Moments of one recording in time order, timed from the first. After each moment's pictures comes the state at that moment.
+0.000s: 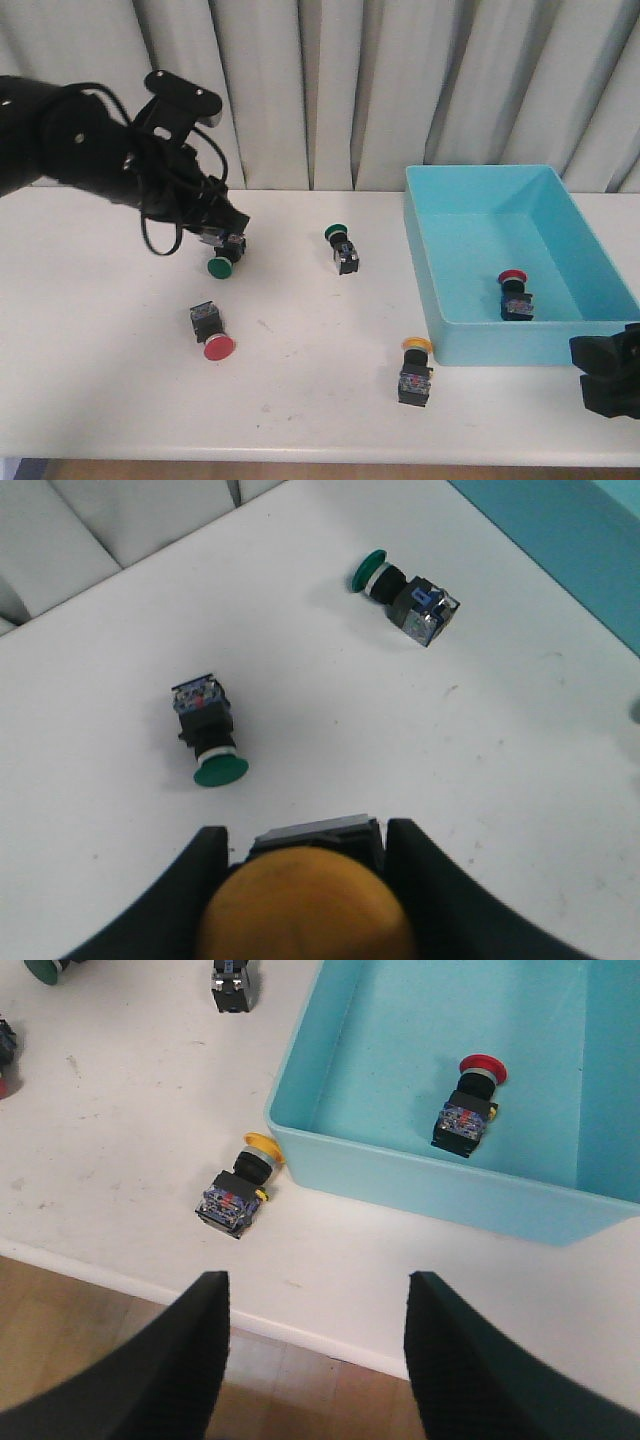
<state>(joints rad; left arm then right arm) -0.40 1.63 -1.34 -0.04 0.64 0.12 0.16 0.79 -0.69 0.09 0.77 -0.12</state>
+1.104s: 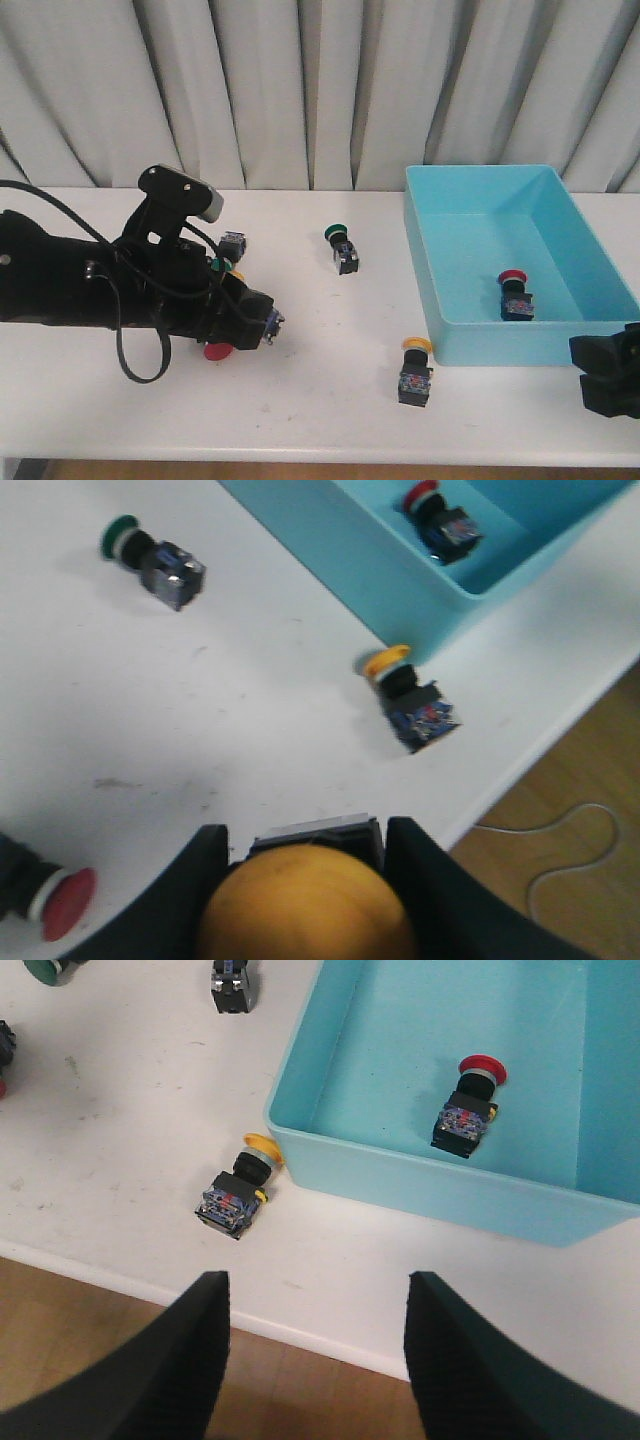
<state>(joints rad) -0.49 1.41 -0.94 -0.69 0.48 0.58 0.16 0.79 -0.69 0.09 0.77 -0.12</state>
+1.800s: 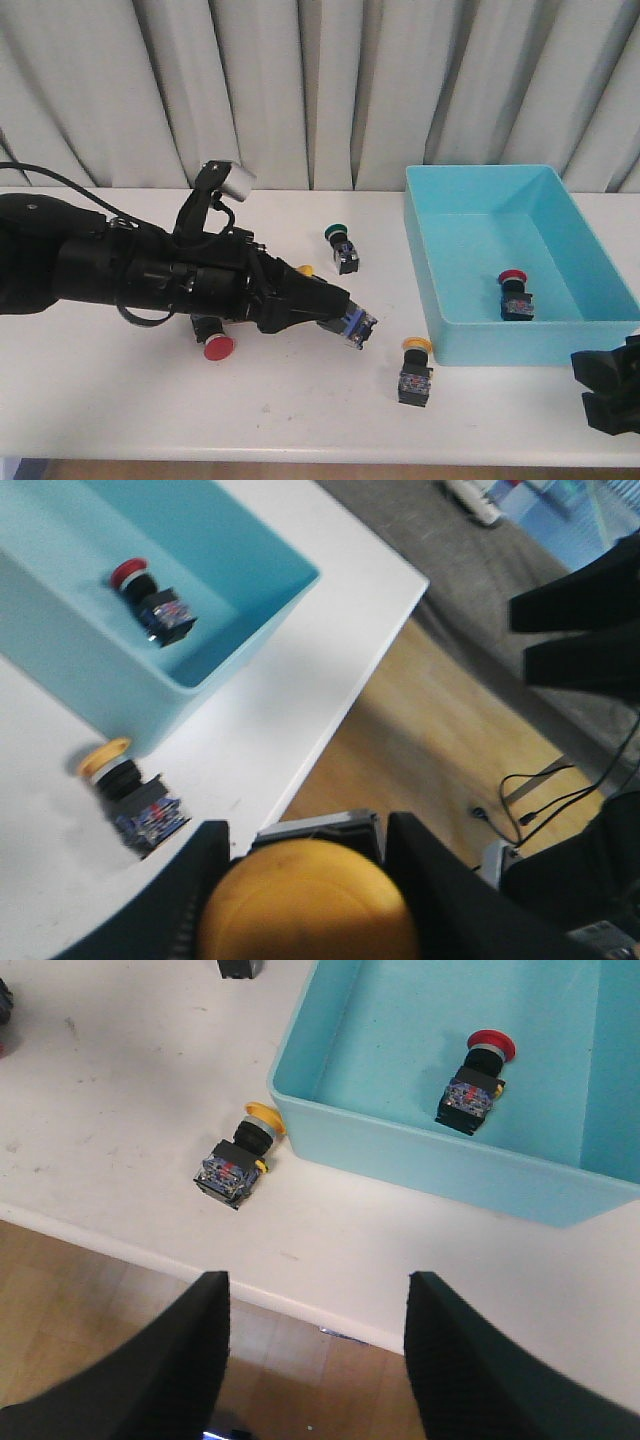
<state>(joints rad) -0.41 1.57 -1.00 -1.45 0.85 1.22 0.16 0.79 -0.69 0.09 0.81 -0.16</state>
